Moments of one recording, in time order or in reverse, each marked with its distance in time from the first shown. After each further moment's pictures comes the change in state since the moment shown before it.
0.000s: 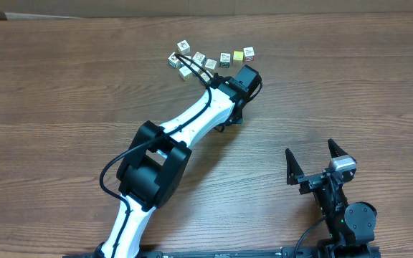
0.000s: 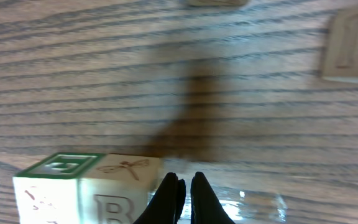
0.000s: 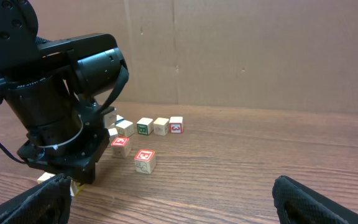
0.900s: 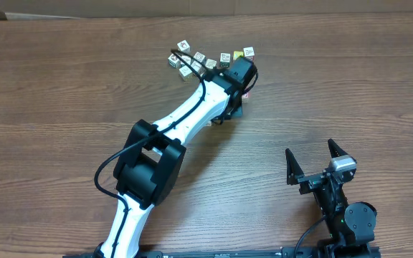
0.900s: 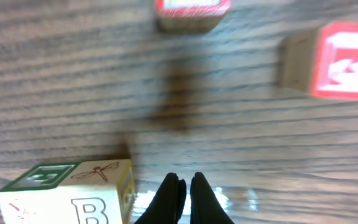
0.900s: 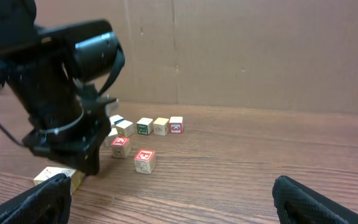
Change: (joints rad) left arm 0.027 0.000 0.076 -0.027 0.097 0.053; right arm 0.000 0.000 0.000 0.000 0.000 0.000
